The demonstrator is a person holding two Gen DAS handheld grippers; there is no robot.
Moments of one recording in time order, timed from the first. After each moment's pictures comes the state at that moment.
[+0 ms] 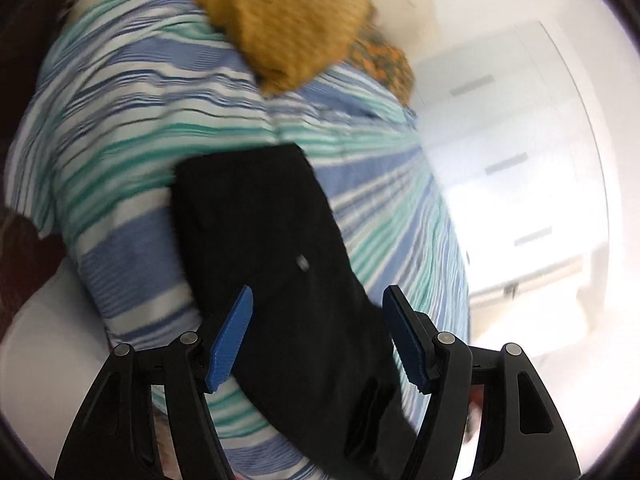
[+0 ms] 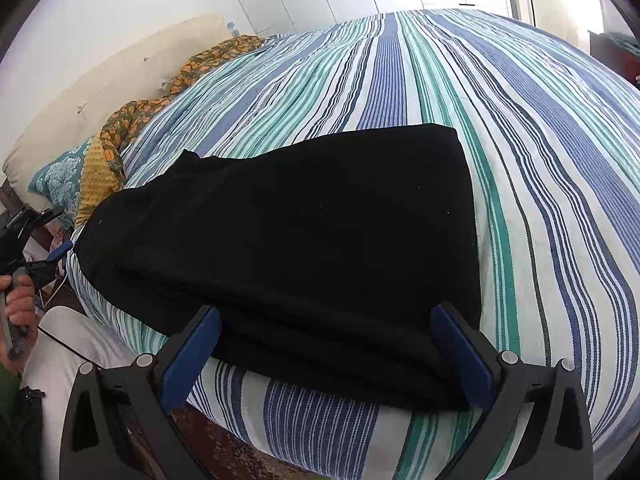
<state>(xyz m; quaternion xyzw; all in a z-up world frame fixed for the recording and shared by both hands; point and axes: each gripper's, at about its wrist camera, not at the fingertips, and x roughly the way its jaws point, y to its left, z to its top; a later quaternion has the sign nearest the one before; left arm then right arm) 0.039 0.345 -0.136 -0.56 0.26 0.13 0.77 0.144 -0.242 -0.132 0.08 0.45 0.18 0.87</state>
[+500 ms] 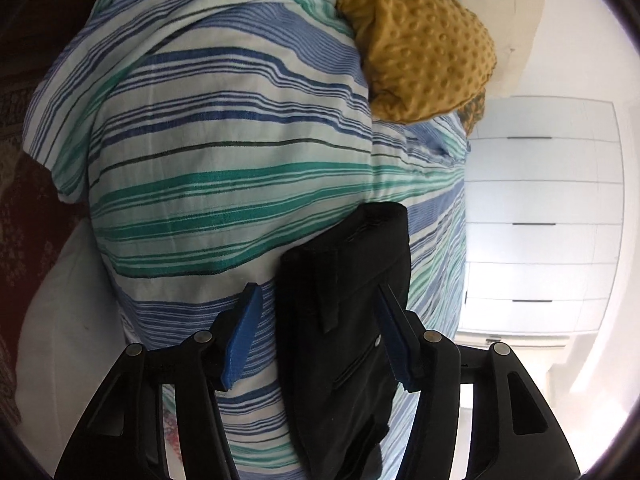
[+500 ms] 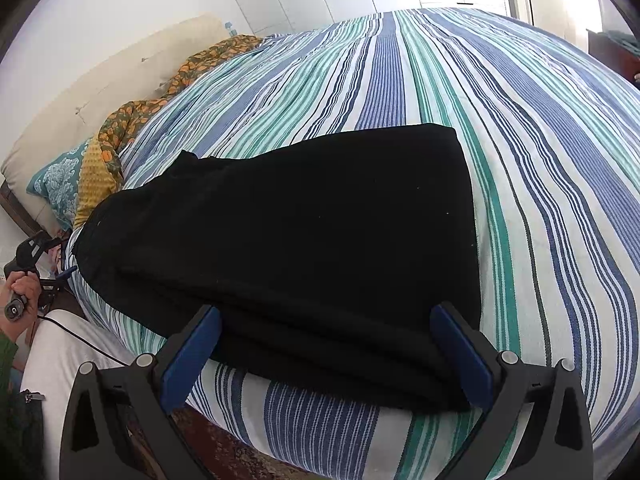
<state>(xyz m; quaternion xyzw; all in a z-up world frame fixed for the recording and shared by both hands) 0.053 0.409 -0.197 -0.65 0.30 0.16 0.68 0.146 -0.242 -0.132 0.08 0.45 0.18 0.87</state>
